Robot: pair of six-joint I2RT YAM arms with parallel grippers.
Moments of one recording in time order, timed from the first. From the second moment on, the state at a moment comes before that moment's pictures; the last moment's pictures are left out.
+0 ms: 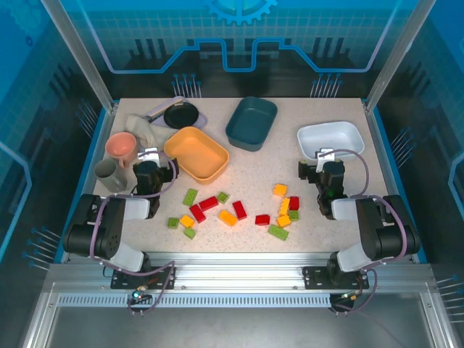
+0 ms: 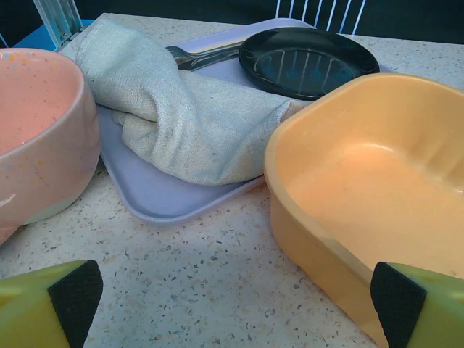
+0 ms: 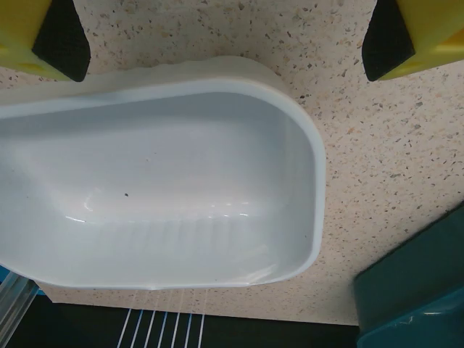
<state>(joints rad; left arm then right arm) -0.05 1.51 0.40 0.71 -0.23 -0.14 0.09 1.50 0.39 0.72 0.16 -0.03</state>
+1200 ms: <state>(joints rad) -0.24 1.27 1.24 -0.30 -0.41 -0.61 0.08 1.28 1.35 -0.32 0.21 0.47</state>
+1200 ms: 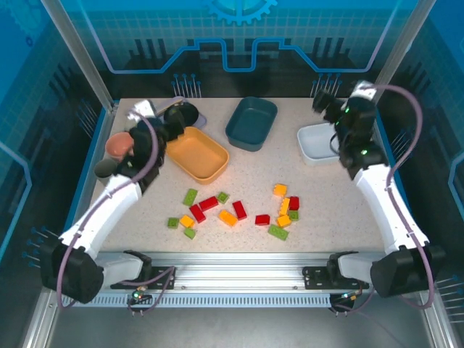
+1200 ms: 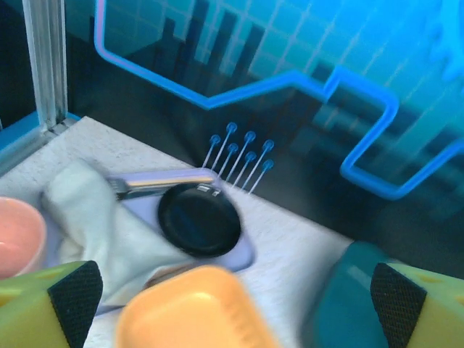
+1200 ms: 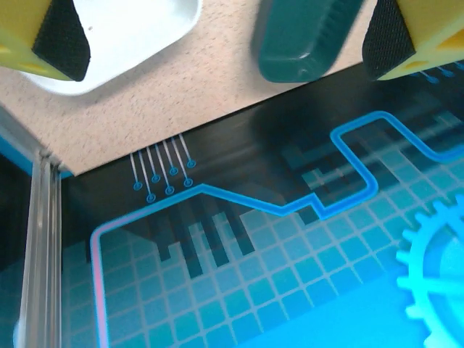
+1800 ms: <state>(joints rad) -0.18 1.88 1.79 -0.80 0.16 -0.89 0.07 1.57 1.47 -0.66 -0.15 0.62</state>
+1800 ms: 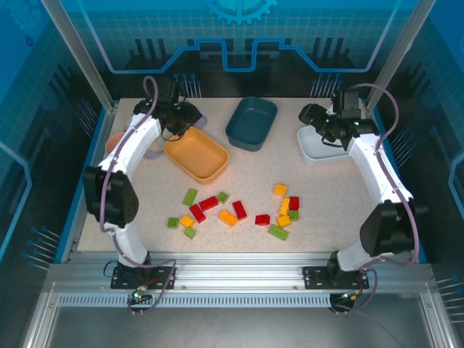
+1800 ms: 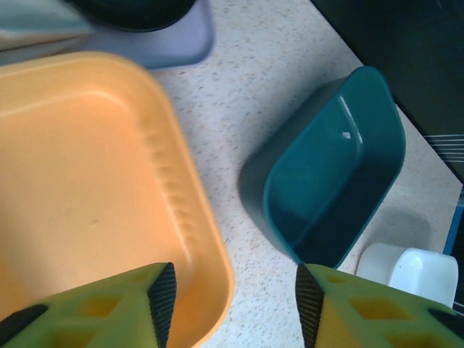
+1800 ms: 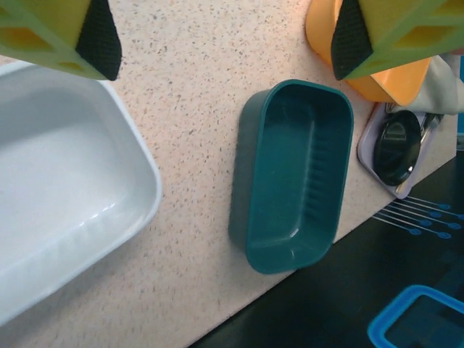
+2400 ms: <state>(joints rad) -0.23 2.03 1.83 -0.87 0.22 -0.90 0.27 2.29 2.12 -0.91 -0.16 0.56</state>
